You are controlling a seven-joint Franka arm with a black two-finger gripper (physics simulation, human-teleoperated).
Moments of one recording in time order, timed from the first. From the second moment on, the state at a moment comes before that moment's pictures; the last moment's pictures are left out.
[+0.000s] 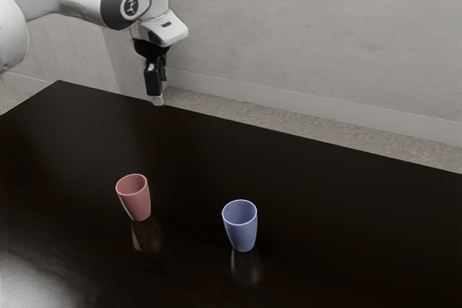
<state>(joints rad) -0.15 0.19 0.10 -1.52 0.09 1.75 0.98</state>
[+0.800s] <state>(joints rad) -0.46 0.23 0.11 -1.82 0.07 2.01 0.89</state>
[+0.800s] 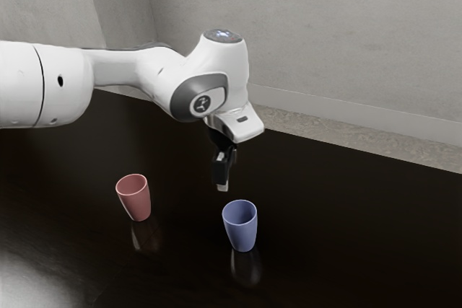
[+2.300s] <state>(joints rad) -0.40 0.29 0.08 -1.87 0.01 2.15 0.74</state>
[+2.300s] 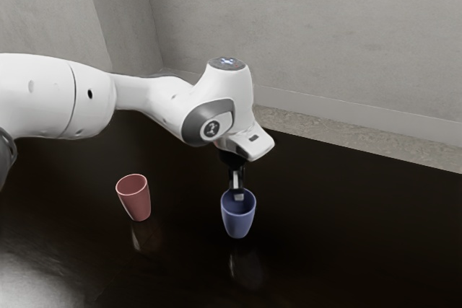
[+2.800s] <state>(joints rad) -0.21 0.08 0.09 -2.00 0.10 2.02 0.72</state>
